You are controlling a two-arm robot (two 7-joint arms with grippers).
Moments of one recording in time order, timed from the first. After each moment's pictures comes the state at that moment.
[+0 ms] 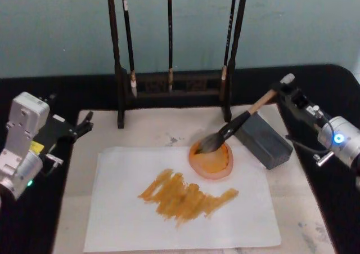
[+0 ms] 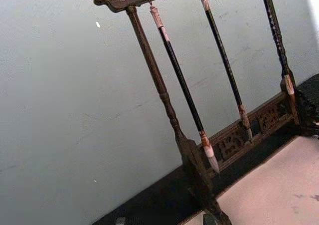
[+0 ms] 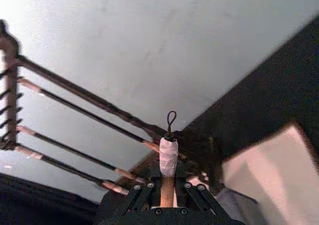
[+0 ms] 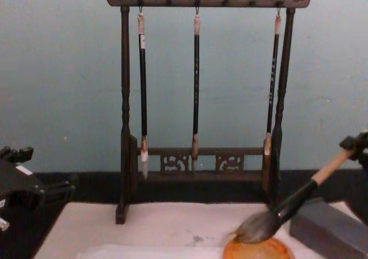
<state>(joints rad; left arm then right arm) -0.20 0.60 0.45 -1.41 -0.25 -0.12 0.03 0.28 0.40 -0.23 -1.30 1.40 0.30 0.18</state>
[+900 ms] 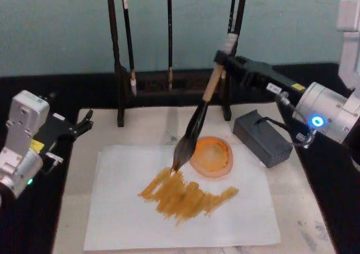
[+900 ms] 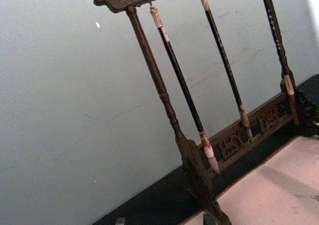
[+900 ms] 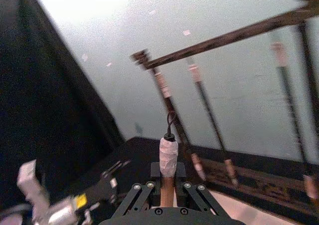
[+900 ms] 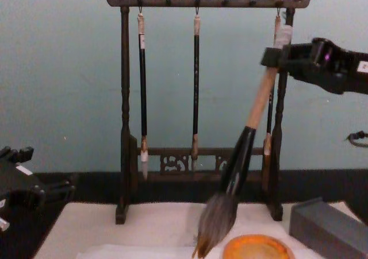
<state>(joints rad) -0.20 0.60 0.45 -1.41 -0.25 -0.12 0.03 0.36 0.60 -0.48 -1.66 1.10 0.23 0.32</state>
